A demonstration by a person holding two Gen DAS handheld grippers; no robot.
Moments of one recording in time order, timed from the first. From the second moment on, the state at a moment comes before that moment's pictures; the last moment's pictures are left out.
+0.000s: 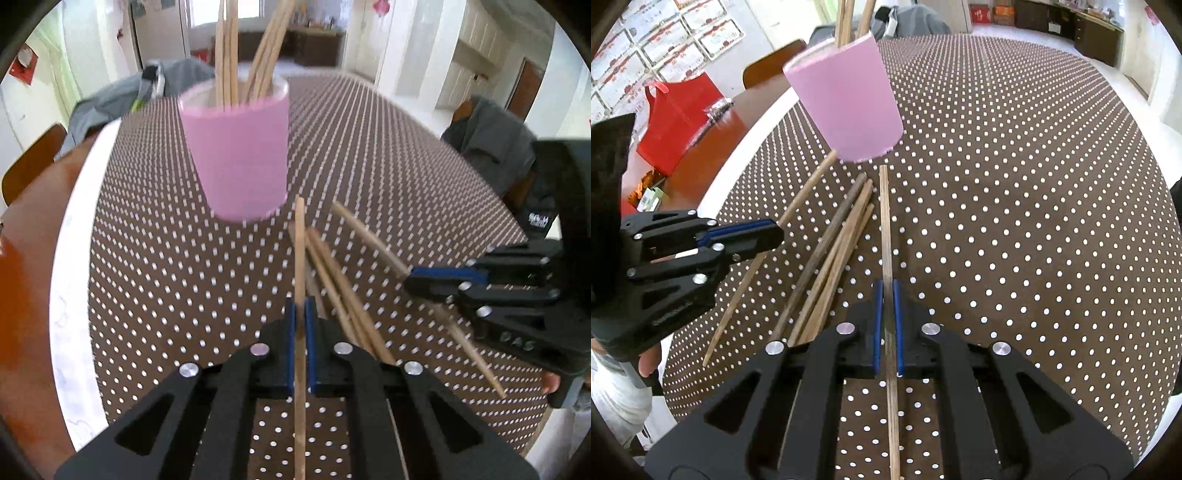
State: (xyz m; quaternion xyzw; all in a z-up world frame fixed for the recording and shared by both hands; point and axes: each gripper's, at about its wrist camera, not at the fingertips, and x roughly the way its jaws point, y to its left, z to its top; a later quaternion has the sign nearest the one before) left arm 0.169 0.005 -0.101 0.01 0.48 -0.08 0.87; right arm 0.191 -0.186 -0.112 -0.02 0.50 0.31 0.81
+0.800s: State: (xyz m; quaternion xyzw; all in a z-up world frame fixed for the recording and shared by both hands) left arm 0.129 0.002 0.007 -0.07 0.19 -0.12 0.97; right arm 0.176 -0.215 -0.007 0.08 0.33 0.39 0.86
